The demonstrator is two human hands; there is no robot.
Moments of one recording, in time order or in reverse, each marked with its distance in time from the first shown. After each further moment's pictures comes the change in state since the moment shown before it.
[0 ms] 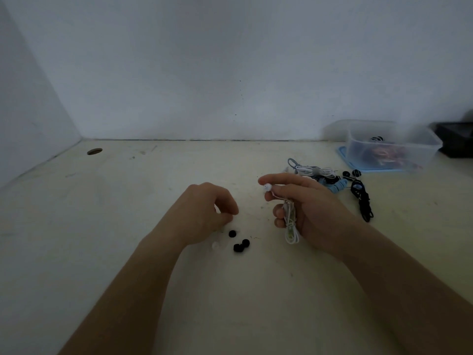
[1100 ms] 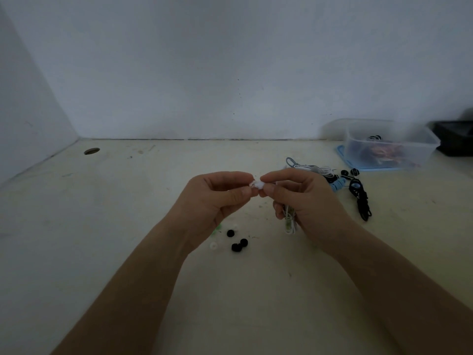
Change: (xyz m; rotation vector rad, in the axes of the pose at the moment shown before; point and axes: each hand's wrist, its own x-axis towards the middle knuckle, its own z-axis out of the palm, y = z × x) left_hand -0.005 0.025 0.003 -1.359 -0.026 -0.122; right_hand 0.001 0.007 -0.002 -0.206 0.073 -0.300
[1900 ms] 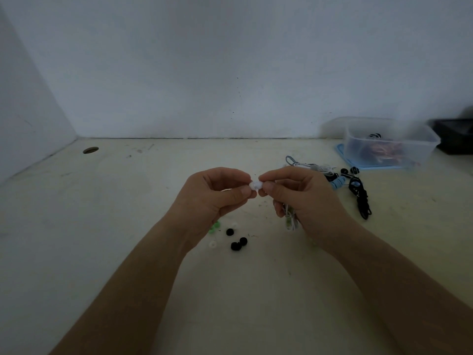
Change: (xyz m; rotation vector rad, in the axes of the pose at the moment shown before) left_hand -0.001 0.000 0.001 0.119 0.019 0.047; right_hand 0.001 0.003 -0.002 -0.054 -0.006 -0.036
